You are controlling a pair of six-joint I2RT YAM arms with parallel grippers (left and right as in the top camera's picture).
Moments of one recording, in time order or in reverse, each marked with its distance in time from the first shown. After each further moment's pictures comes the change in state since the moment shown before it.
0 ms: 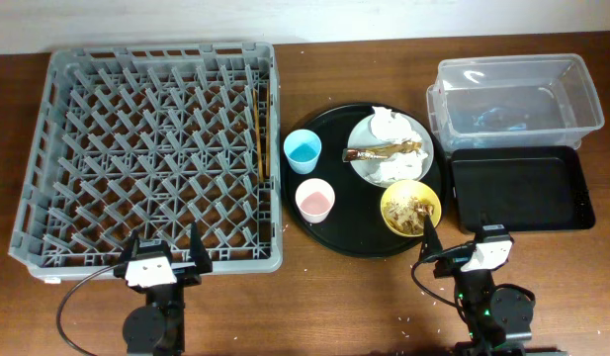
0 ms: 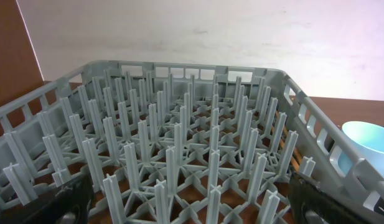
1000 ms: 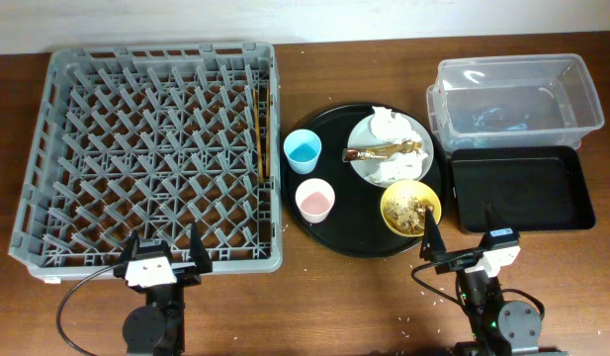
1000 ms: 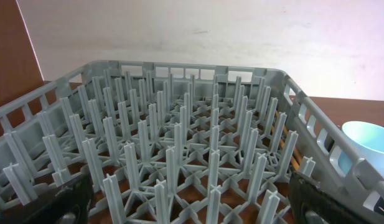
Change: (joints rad) left arm 0.000 0.000 0.000 0.000 0.000 0.000; right arm 0.000 0.000 0.000 0.198 -0.061 0.000
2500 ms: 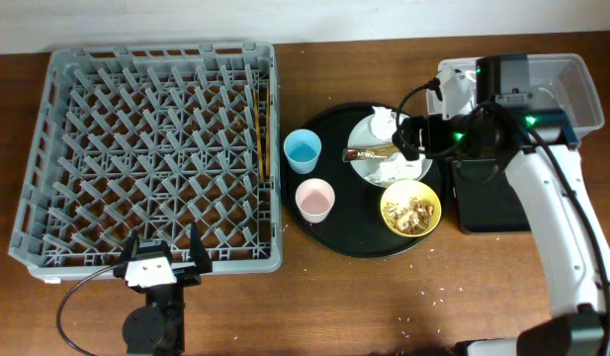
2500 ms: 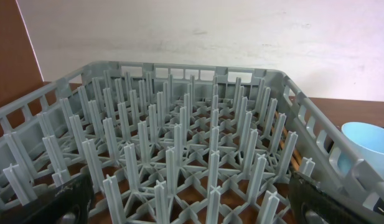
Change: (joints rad) left arm 0.000 -0.004 0.000 0.000 0.000 0.000; right arm 0.000 1.552 1.459 -1.084 -0.256 -0.101
